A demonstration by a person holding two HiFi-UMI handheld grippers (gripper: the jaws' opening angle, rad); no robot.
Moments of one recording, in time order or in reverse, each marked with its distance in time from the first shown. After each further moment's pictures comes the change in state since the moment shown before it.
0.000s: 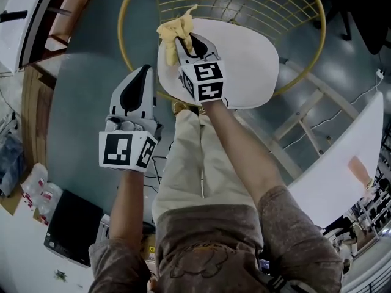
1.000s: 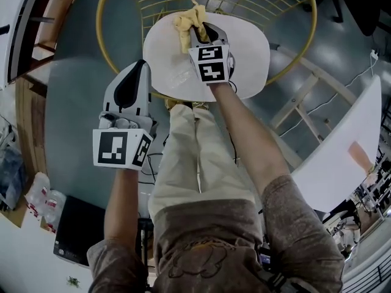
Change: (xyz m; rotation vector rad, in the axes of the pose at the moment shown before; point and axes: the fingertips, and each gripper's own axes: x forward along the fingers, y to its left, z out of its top) left arm 0.021 -0.018 -0.007 0.025 0.041 -0.086; right arm -0.011 -0.097 -0.043 -0.140 0.207 -0.229
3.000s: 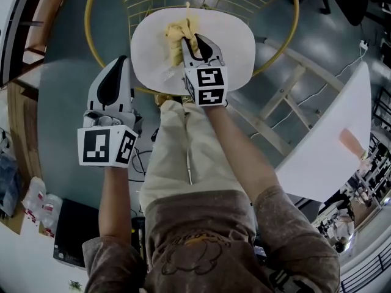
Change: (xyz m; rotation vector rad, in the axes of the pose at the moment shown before) left arm -0.015 0.004 0.016 -0.022 -0.026 0.005; right arm -0.078 0.021 0.006 0.122 -0.141 0.008
